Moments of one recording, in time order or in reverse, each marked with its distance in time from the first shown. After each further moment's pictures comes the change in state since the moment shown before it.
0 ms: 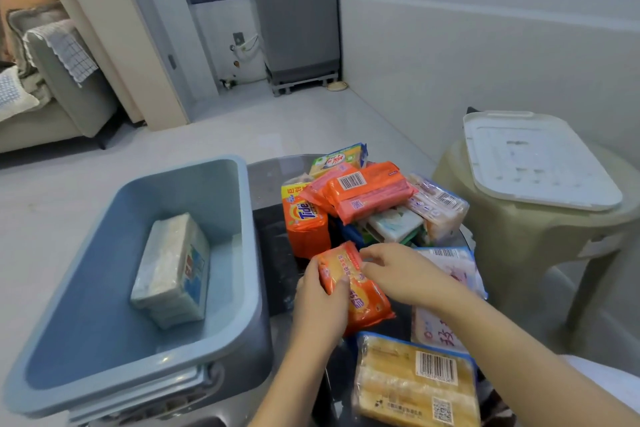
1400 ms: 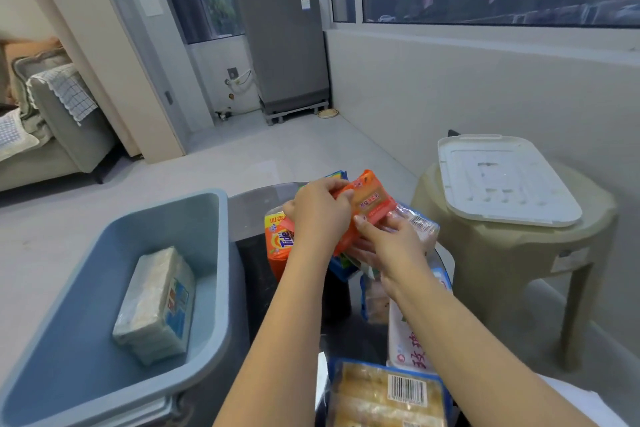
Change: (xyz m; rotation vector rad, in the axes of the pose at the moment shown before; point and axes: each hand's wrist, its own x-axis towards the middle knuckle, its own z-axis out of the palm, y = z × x) left_hand 0.049 0.125 0.009 0.300 0.207 0.393; right_hand 0.018 -0.005 -0.026 1.427 0.405 0.013
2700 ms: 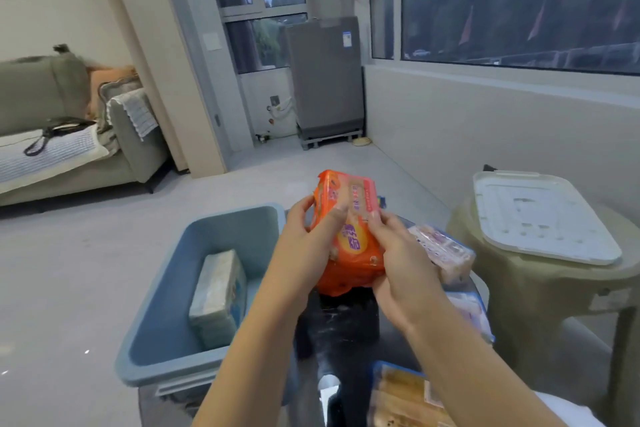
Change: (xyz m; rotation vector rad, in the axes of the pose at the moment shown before) left_hand -0.075 -0.008 -0.096 -0.744 -0.076 -0.102; right_hand -0.080 -0.024 0.051 0.105 -0.342 -0.059
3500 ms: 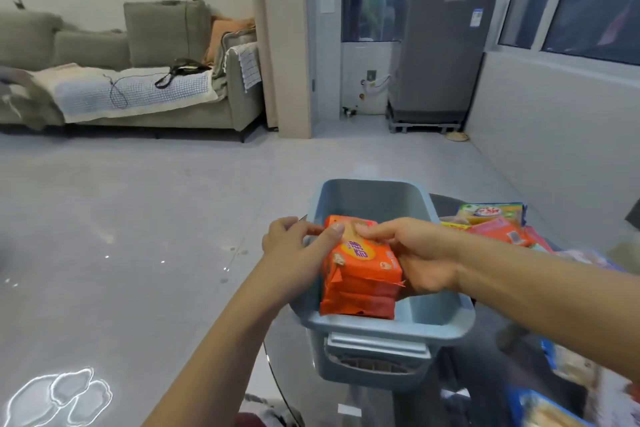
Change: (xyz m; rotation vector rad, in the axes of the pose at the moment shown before) left_hand -0.035 -0.024 -0.199 0.520 0.247 -0.181; right_hand 0.039 0.085 0.127 -0.716 -0.453 0.879
